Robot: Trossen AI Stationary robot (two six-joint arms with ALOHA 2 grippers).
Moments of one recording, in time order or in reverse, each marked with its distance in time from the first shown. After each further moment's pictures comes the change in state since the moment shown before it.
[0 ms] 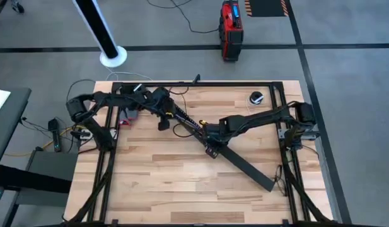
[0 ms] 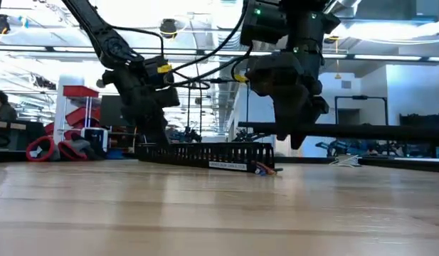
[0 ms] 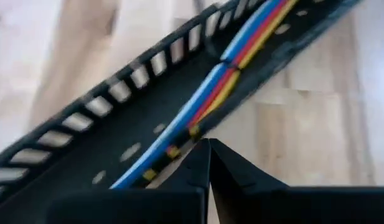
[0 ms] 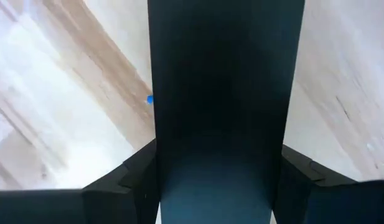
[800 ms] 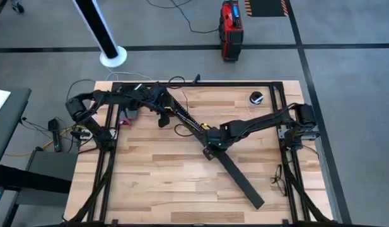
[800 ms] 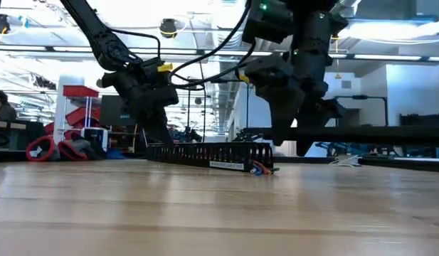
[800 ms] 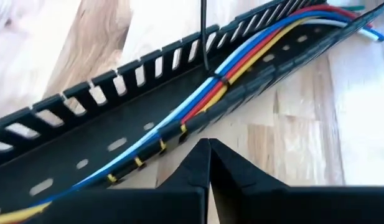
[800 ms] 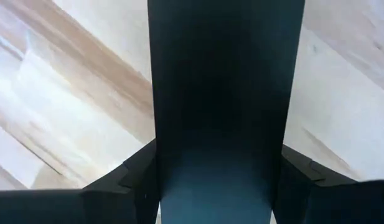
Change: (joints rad) left arm 0.045 0.000 0.000 0.038 0.166 -0.065; right arm 0.053 0.000 -0.054 0.099 0.020 0.319
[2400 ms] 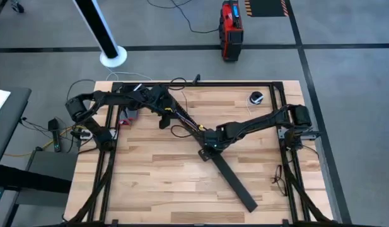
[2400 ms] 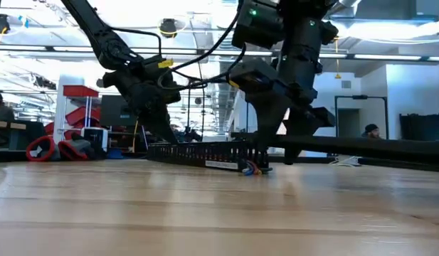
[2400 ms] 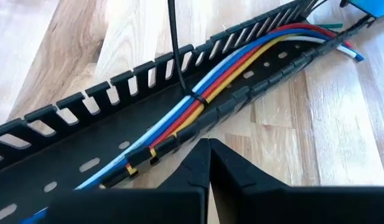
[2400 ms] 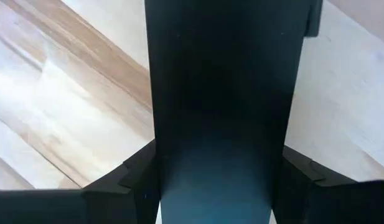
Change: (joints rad) left arm -0.026 -0.001 0.000 0.010 0.025 -0.017; right arm -0.003 0.066 0.033 0.063 -0.038 0.021
